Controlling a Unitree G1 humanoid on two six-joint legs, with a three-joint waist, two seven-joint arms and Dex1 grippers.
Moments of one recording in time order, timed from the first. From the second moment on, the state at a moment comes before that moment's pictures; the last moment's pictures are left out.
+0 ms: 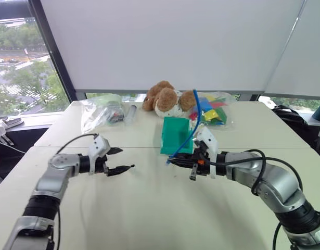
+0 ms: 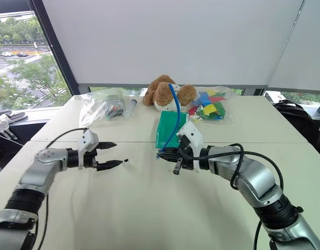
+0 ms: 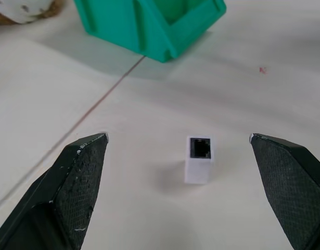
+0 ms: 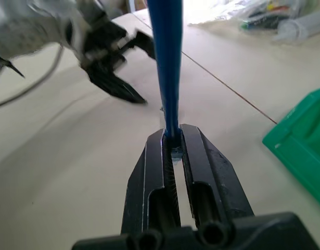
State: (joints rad) left arm -0.59 0.60 -0.02 0.45 -0.22 0.10 -1.16; right arm -0.58 -0.71 0.20 -0.40 0.63 0.73 0.66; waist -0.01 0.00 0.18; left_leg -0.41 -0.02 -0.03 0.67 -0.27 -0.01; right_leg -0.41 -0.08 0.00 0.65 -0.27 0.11
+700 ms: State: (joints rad) left arm -0.69 0.48 -0.06 0.85 -0.12 -0.21 -1.19; right arm -0.55 -0.69 0.15 -0.42 0.58 0.76 0.66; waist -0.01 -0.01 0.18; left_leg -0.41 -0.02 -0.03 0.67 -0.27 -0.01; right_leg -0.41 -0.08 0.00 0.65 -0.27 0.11
